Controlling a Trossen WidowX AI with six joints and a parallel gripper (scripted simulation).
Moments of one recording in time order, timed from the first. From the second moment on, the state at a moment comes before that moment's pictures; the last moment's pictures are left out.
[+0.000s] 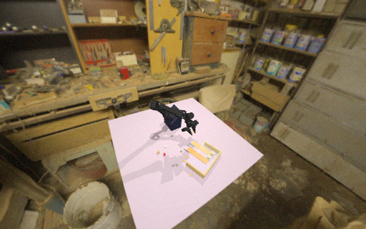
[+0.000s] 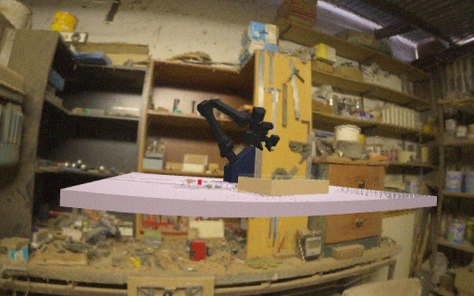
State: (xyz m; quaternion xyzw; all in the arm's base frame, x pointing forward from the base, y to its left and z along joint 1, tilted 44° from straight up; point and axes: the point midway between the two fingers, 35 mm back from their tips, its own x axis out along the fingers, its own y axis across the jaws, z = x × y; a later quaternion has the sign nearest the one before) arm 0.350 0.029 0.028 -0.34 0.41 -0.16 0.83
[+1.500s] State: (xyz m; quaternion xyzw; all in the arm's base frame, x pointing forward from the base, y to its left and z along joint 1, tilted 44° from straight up) arm 0.366 -0.013 -0.078 -0.30 0.70 -0.21 0.61
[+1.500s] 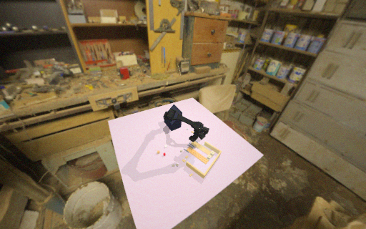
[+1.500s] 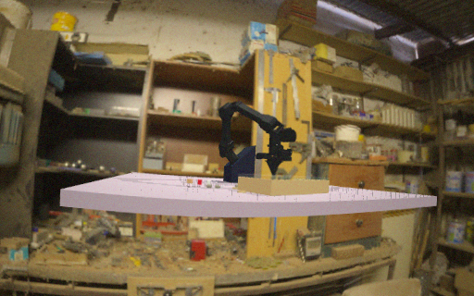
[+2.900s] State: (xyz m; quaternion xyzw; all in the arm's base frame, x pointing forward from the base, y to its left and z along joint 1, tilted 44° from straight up) arm 0.356 -0.049 -0.116 -0.31 0.71 -0.21 0.60
